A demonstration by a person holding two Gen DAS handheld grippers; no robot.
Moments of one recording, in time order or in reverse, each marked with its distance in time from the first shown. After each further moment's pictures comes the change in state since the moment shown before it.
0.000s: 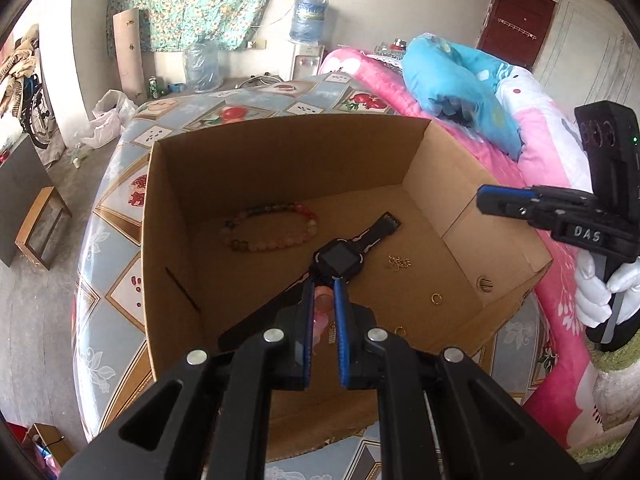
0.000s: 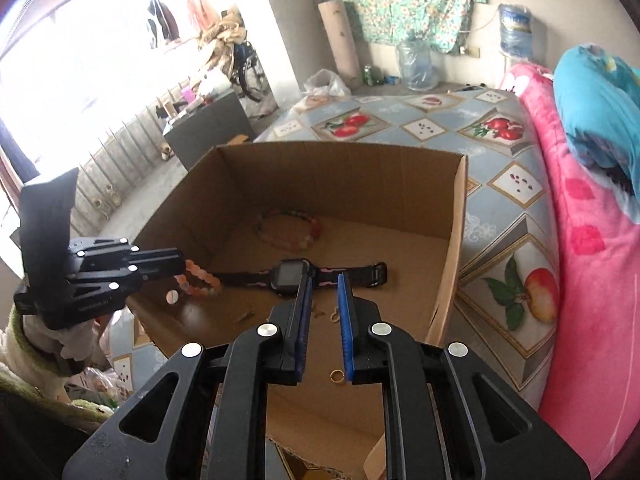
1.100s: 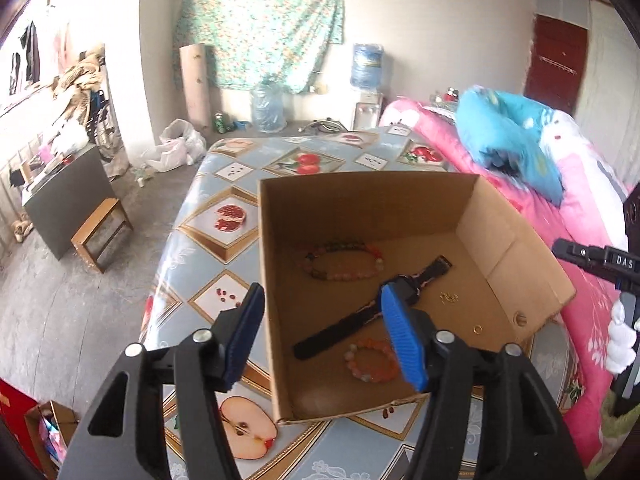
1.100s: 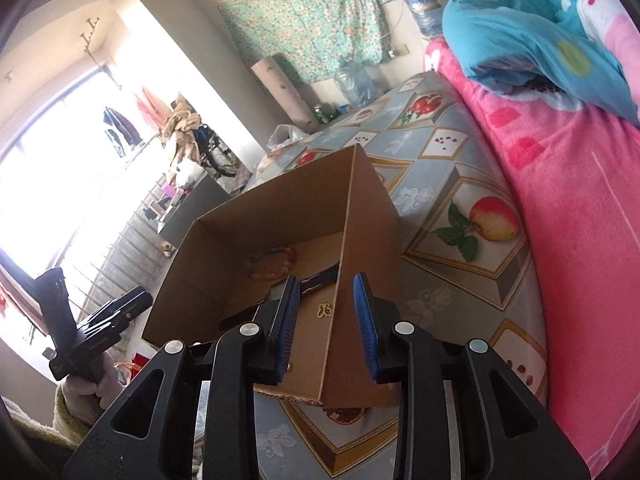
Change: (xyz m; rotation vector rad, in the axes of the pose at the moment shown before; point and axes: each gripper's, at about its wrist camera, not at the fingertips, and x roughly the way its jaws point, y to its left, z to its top) left arm -0.055 0.020 -0.017 -0.104 -0.189 0.223; right arm -0.044 -0.052 -0.046 0.377 -0.166 0.024
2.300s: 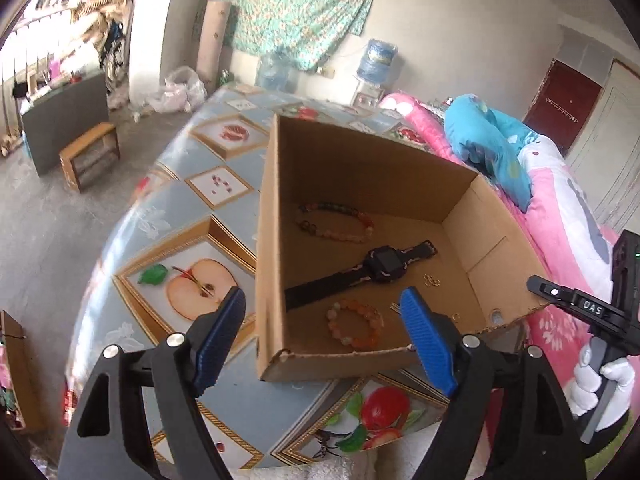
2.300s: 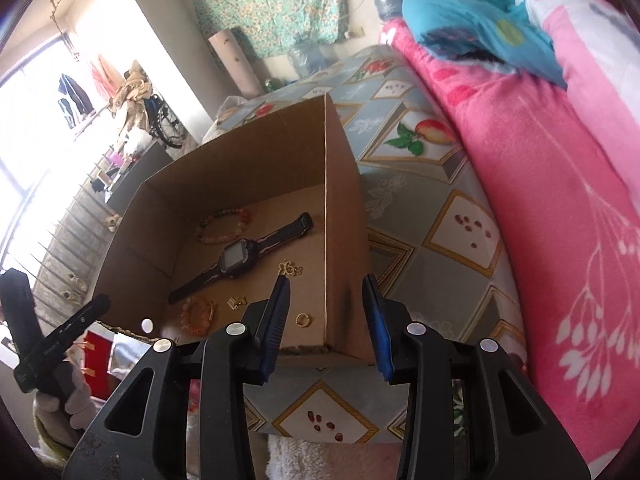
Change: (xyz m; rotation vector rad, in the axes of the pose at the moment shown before) left arm -0.058 0.001 -0.098 -0.173 0.017 -0.101; right arm -0.038 0.043 -0.096 -0.049 0.031 -0.280
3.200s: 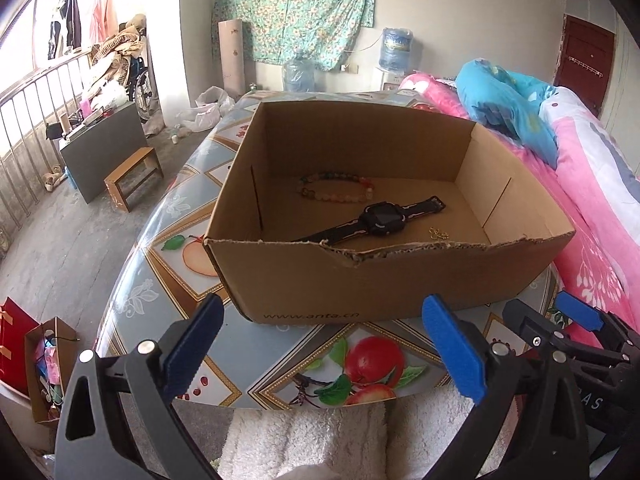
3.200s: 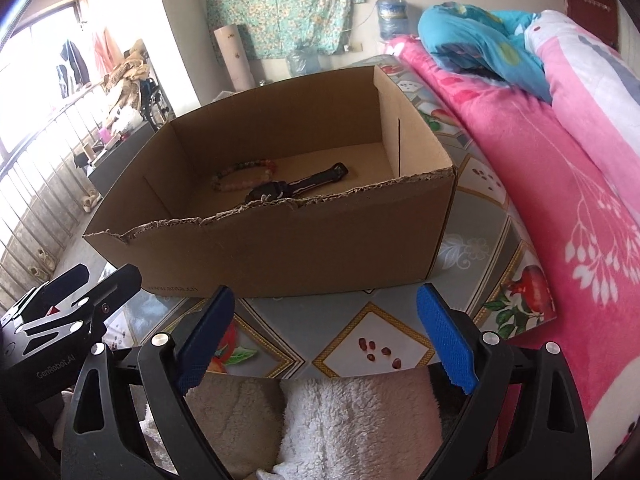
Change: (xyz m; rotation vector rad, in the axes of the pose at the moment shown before) left arm -0.009 -0.064 -0.043 0.096 0.032 0.206; right arm 0.006 0.057 -0.061 -0.081 -0.031 -0.103
